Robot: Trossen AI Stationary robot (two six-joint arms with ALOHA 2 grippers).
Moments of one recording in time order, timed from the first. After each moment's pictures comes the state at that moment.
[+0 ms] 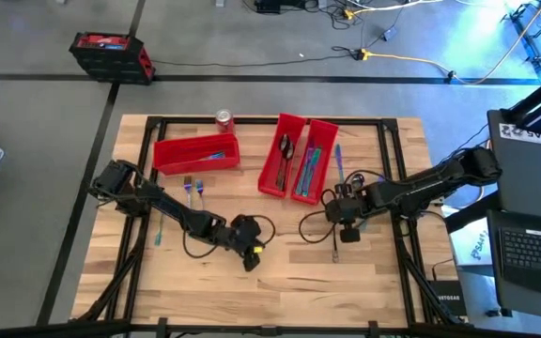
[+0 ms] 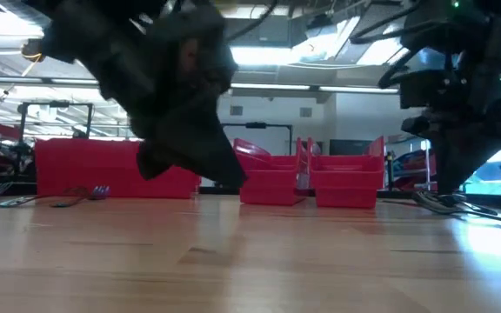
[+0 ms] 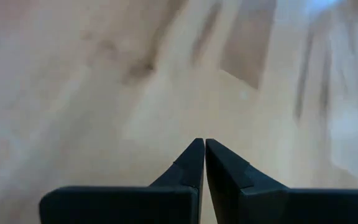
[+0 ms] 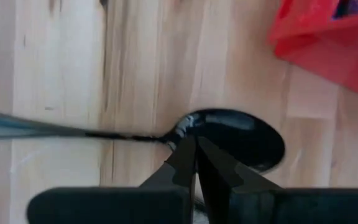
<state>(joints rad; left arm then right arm) -0.38 1.81 0.89 0.19 -0.27 -0.77 0.21 1.30 0.60 -0.59 0.12 0.10</state>
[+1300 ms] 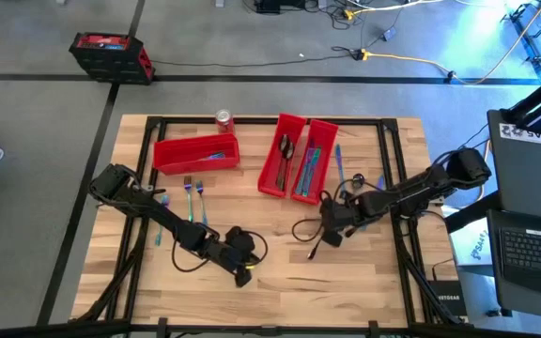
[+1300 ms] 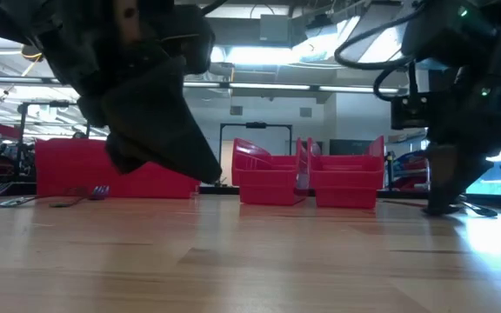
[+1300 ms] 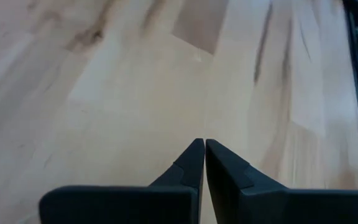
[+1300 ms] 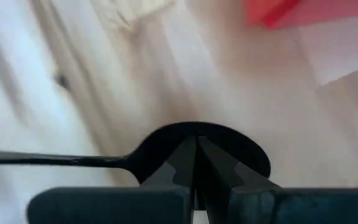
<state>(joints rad) -0.49 1.81 0.89 0.19 -0.32 -0.76 0.29 1.46 0.59 -0.41 0.17 0.76</state>
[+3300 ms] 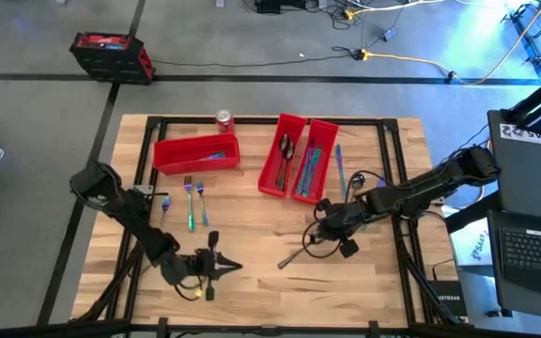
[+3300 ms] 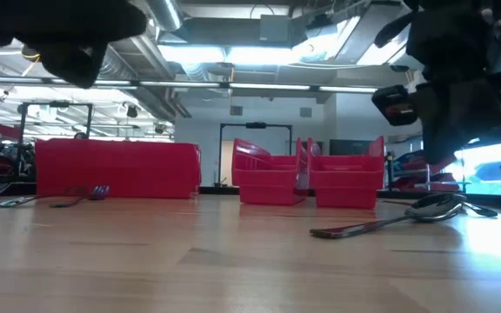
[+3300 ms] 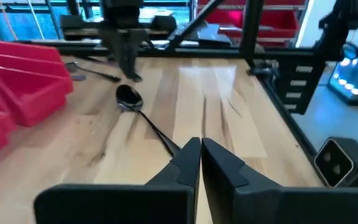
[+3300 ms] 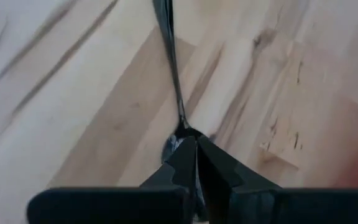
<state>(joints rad) -0.79 1.71 0.63 0.80 -0.82 -0.22 0.28 1.32 0.61 -0.26 -0.10 -0.22</state>
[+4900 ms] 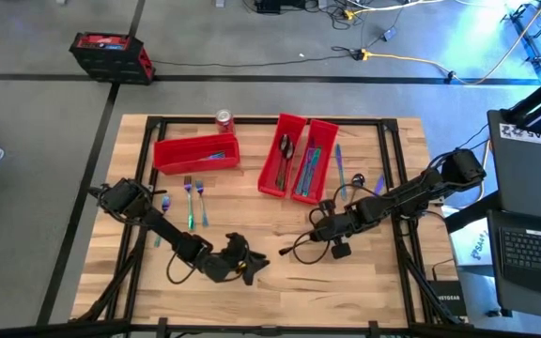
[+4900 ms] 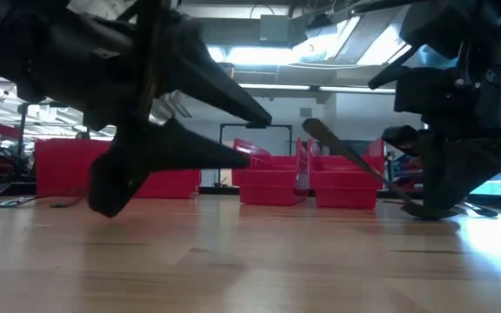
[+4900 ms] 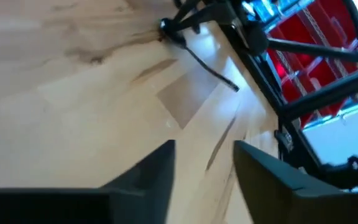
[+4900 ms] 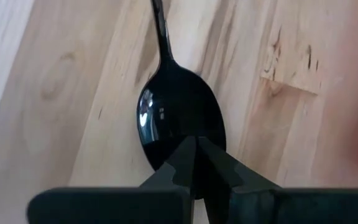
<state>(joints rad) -0.59 1.96 0.82 0.73 -0.69 -1.22 0.33 1.50 0.61 -0.28 0.10 0.04</state>
